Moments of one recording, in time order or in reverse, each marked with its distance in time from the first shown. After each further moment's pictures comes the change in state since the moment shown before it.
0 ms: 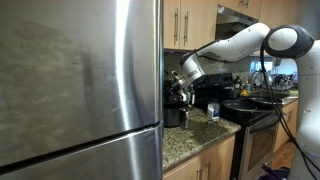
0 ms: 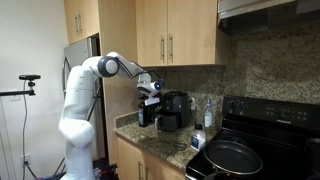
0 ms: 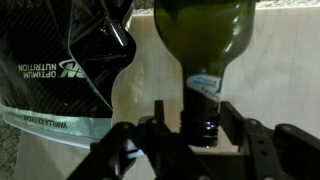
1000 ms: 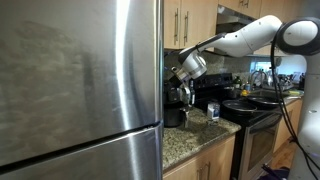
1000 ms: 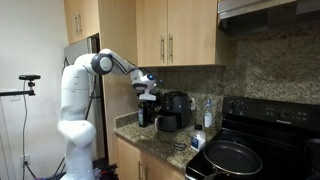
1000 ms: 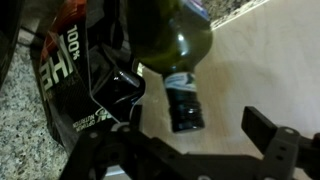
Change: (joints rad) arm 0.066 -0.169 0.021 -0.108 -0.346 0.265 0.774
